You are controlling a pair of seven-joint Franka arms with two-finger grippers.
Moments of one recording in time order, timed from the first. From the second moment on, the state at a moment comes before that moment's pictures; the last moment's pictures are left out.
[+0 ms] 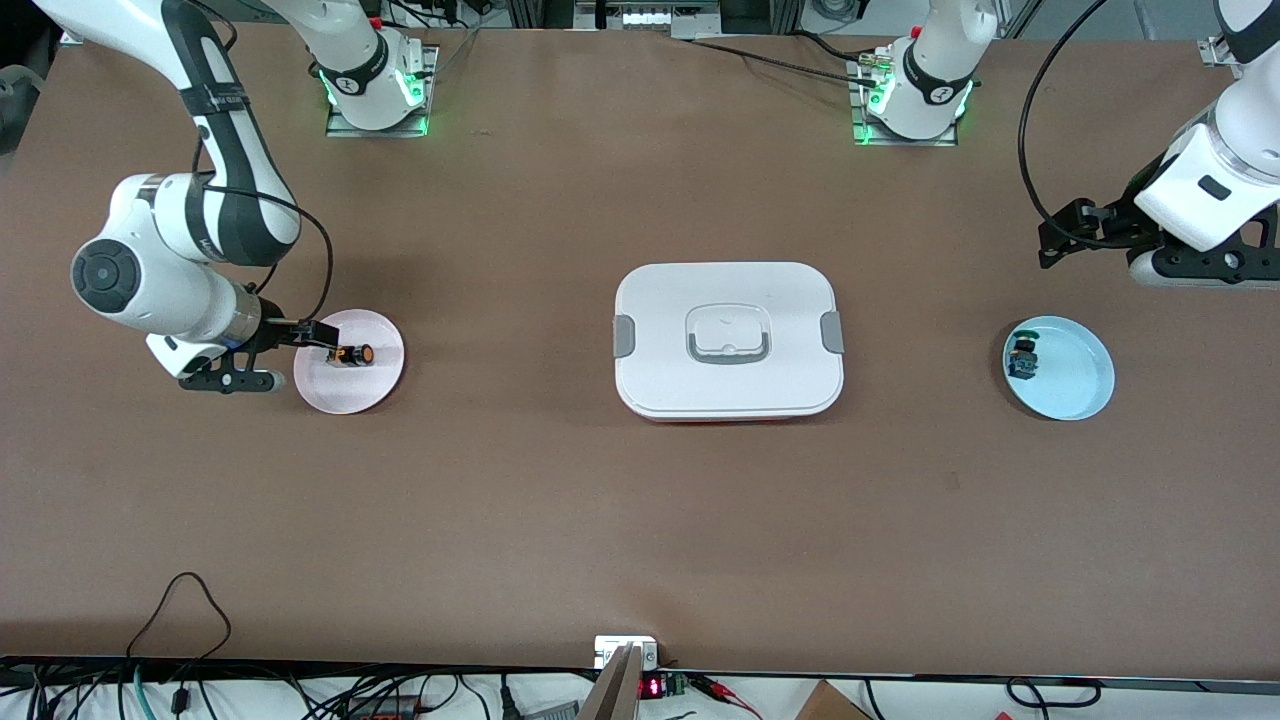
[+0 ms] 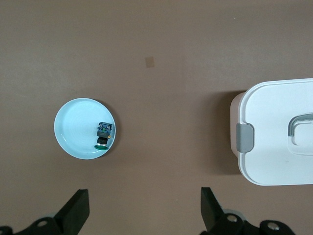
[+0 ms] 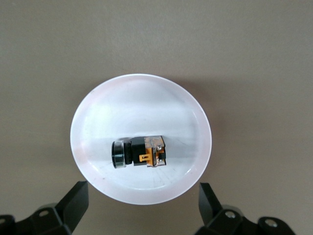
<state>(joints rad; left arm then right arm) -0.03 -0.01 -0.05 -1.66 0.01 1.63 -0.07 0.08 0.29 -0.05 -2.06 0.04 2.21 0.03</state>
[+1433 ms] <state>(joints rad) -0.03 -0.01 -0.05 -1.66 0.01 1.63 -0.07 0.08 0.42 -0.05 -2.09 0.14 2.34 -0.01</state>
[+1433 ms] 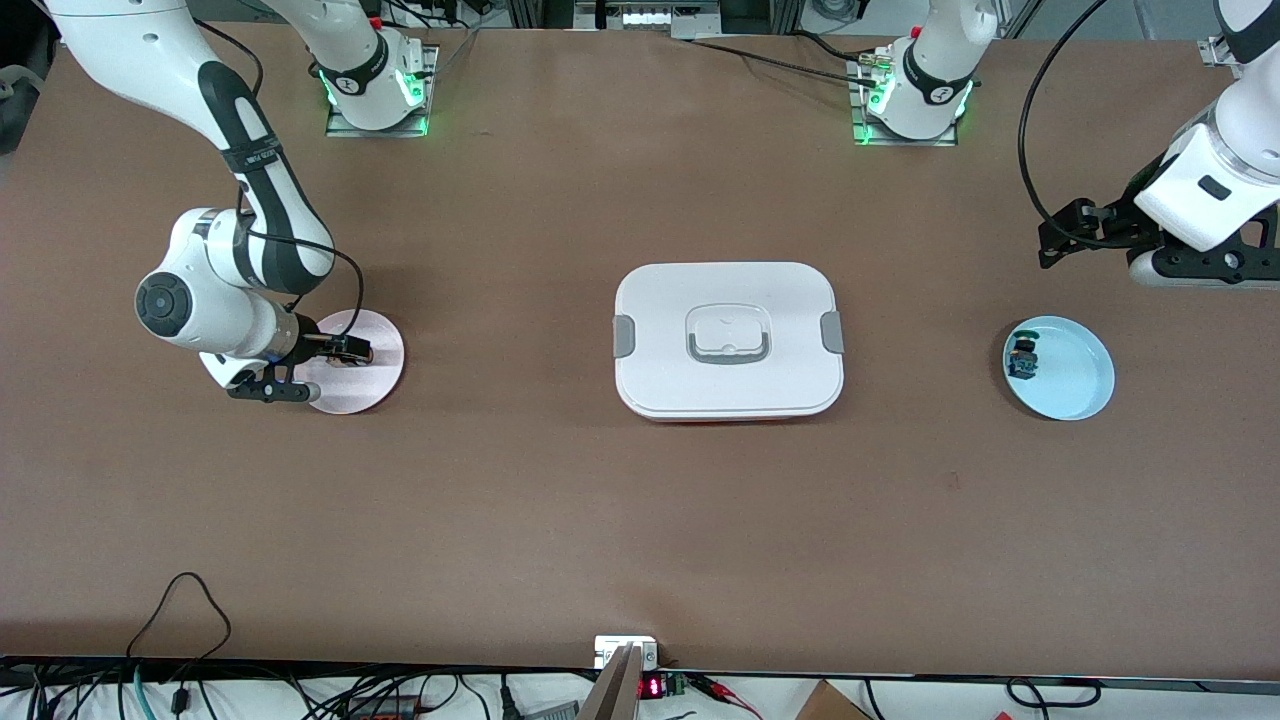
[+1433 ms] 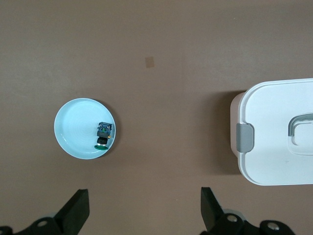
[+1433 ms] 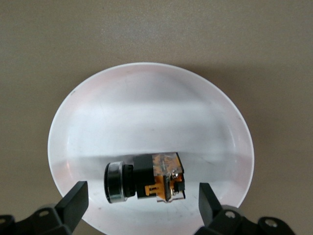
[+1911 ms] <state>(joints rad) -0.03 -0.01 -0.05 -1.66 0.01 1.63 -0.07 0.09 0.44 -0.05 -2.09 0.13 2.36 -0.03</state>
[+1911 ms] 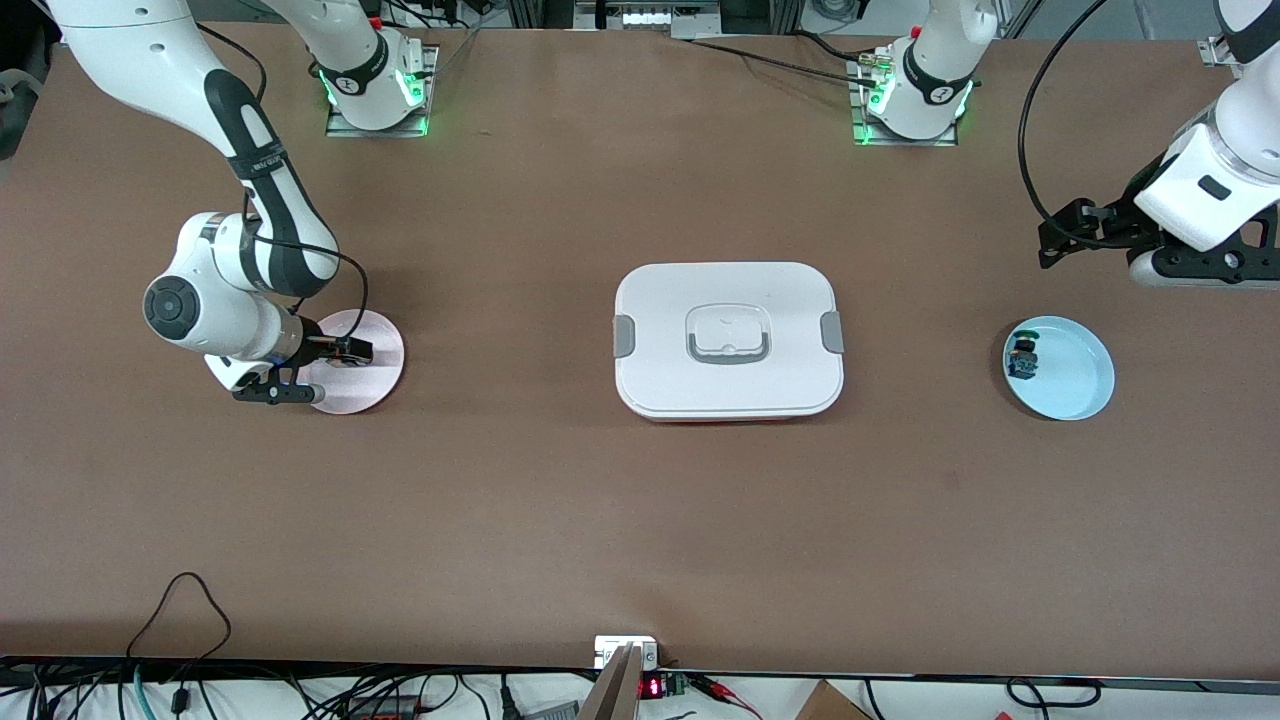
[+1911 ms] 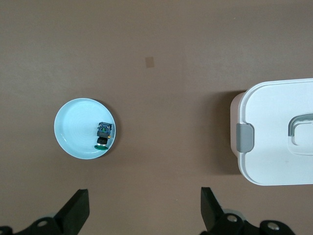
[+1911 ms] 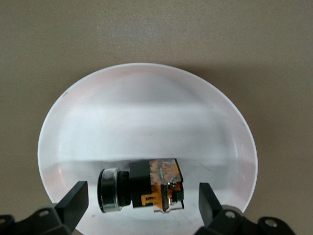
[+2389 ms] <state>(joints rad) -0.03 -0.01 -0.05 -1.66 0.01 1.63 -0.07 0.10 0.46 -0.05 -2.09 0.13 2.38 -0.04</state>
